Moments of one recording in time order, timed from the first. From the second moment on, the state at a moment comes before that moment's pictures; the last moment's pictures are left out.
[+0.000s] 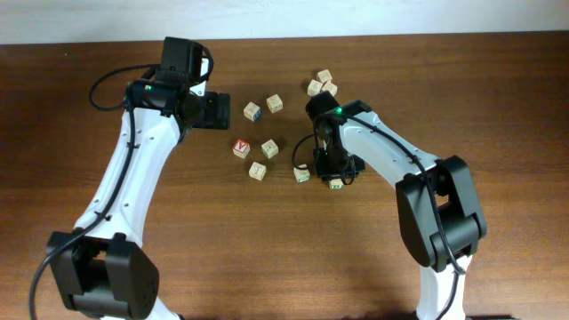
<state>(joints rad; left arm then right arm) -0.17 1.78 1.63 -0.93 -0.12 -0.08 0.43 2.09 1.54 -1.04 0.03 0.33</state>
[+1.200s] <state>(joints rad) -0.17 1.78 1.63 -0.93 -0.12 -0.08 0.51 2.20 1.69 -0.97 -0.13 0.20</state>
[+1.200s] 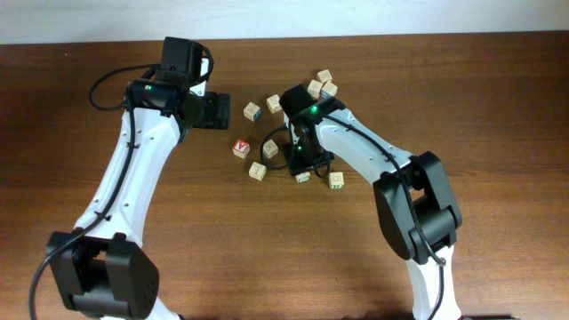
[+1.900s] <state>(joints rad) -0.17 1.78 1.63 -0.93 -0.12 -0.08 0.50 2.20 1.69 -1.14 -0.08 0.34</state>
